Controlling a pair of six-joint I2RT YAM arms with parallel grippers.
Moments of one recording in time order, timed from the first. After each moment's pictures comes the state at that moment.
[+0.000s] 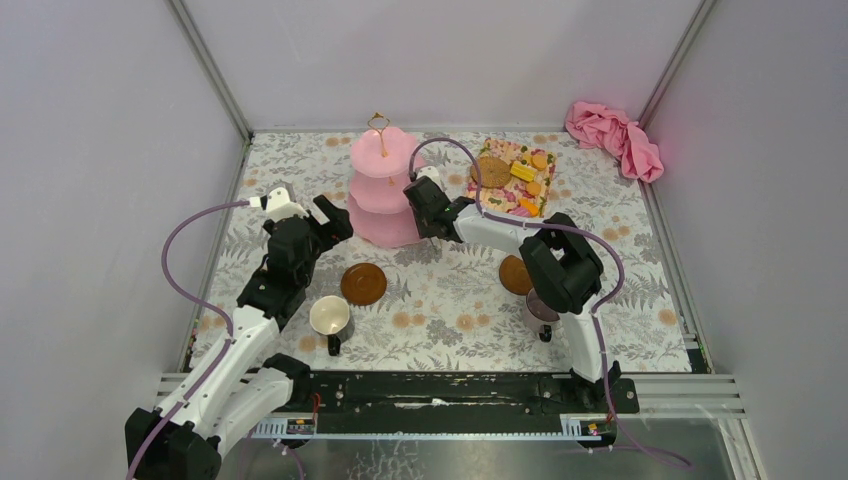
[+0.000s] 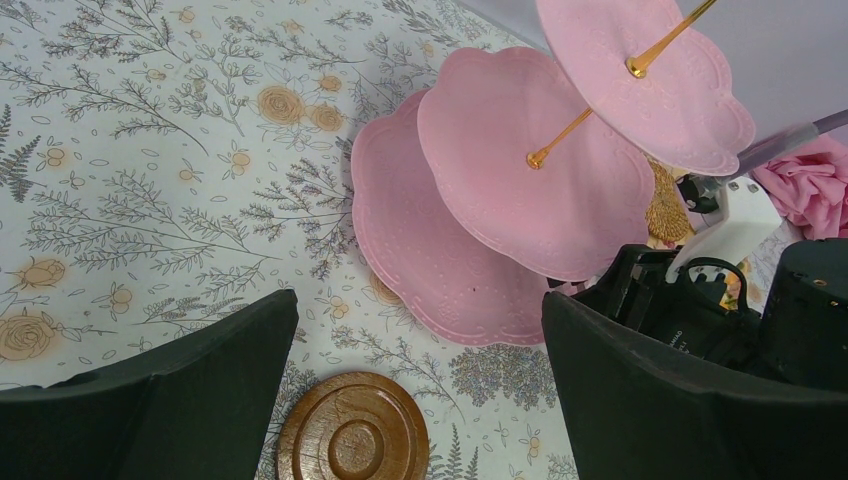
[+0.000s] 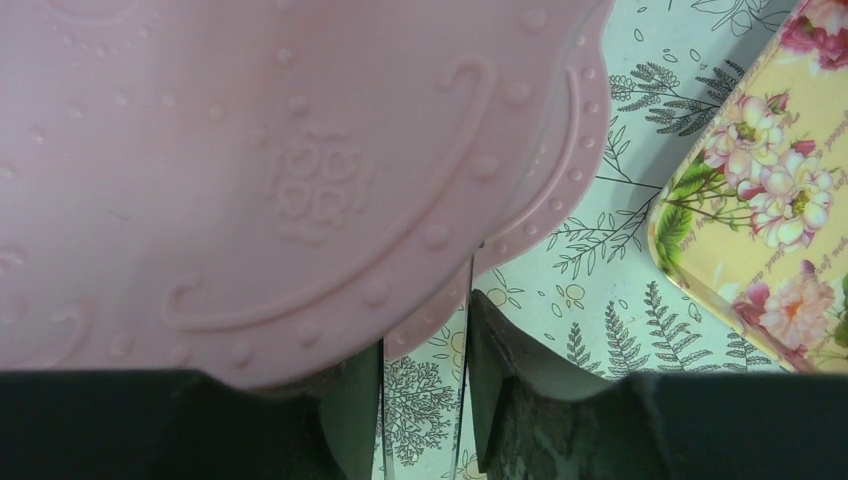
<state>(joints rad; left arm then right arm) -0.35 0.83 0.63 -0.11 -0.35 -0.57 0.78 2.11 1.54 -0.31 0.34 0.33</state>
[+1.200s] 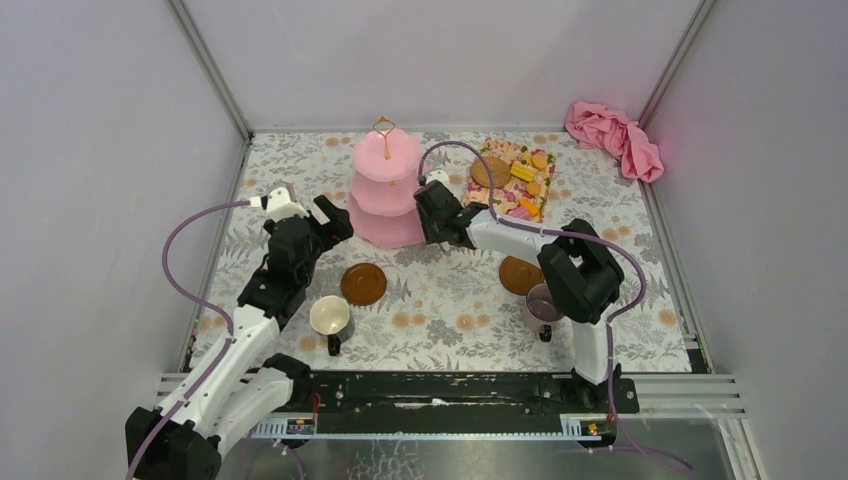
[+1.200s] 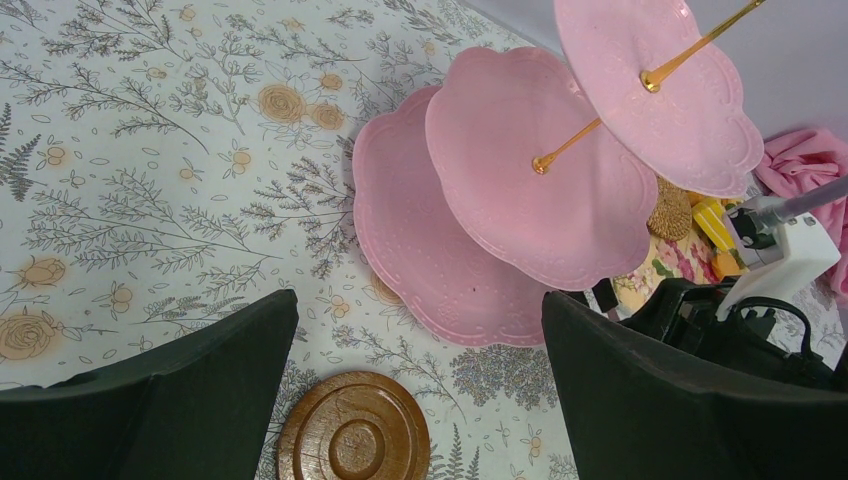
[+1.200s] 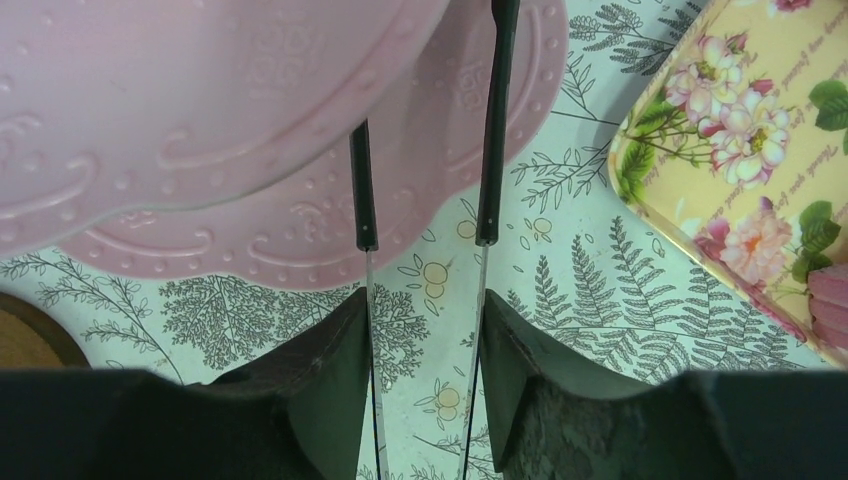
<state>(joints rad) -0.35 0.84 0.63 -0.11 -0.35 -0.57 0.77 1.99 1.41 -0.30 0.33 0.33</state>
